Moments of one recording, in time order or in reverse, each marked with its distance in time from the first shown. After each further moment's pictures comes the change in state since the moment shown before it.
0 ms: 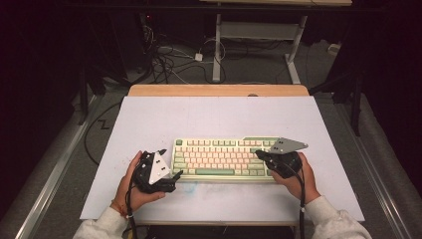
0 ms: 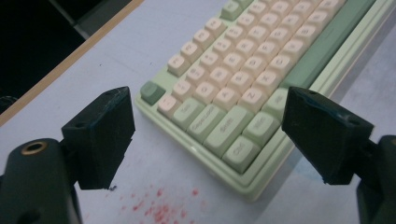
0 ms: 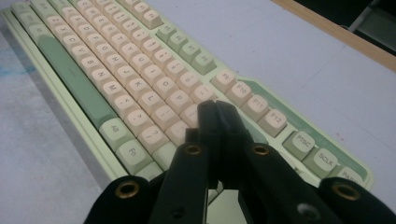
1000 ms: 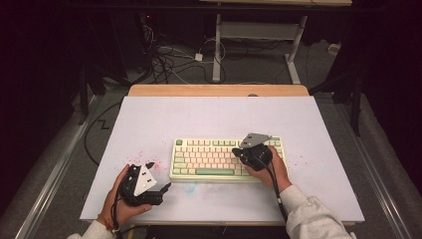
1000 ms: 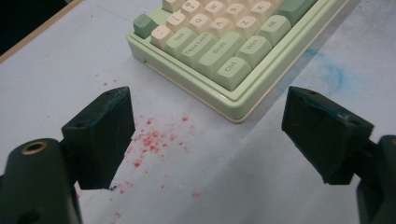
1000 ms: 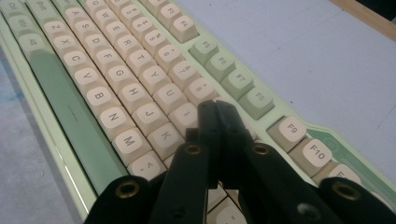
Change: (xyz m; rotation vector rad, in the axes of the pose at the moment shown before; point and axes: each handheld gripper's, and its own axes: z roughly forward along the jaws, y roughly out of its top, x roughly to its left) left arm -0.002 -0.040 -0.016 0.055 -0.033 -0.049; right arm 0.023 0.028 0.064 0.066 0.065 -0.036
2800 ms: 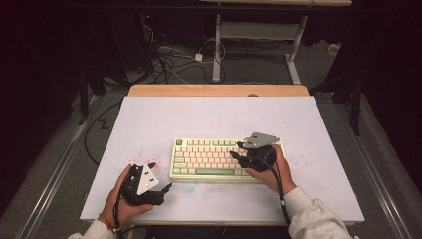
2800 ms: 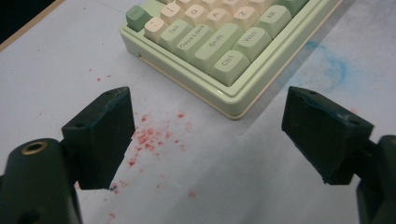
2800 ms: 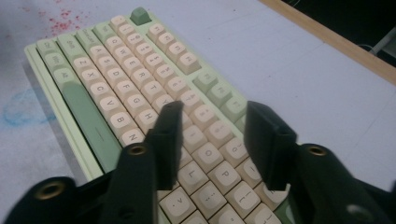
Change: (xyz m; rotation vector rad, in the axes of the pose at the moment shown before) left arm -0.002 0.002 0.004 0.028 -0.004 0.009; right arm 0.006 0.006 -0.025 -0.099 -0.016 -0.001
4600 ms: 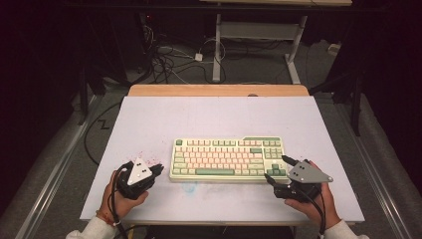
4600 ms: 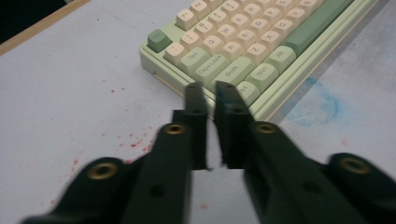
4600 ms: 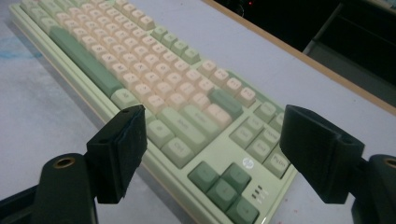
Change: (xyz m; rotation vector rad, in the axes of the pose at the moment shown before) left arm 0.019 0.016 -0.011 -0.034 -0.019 -0.044; right arm 0.007 -0.075 -0.096 -0.078 -0.200 -0.008
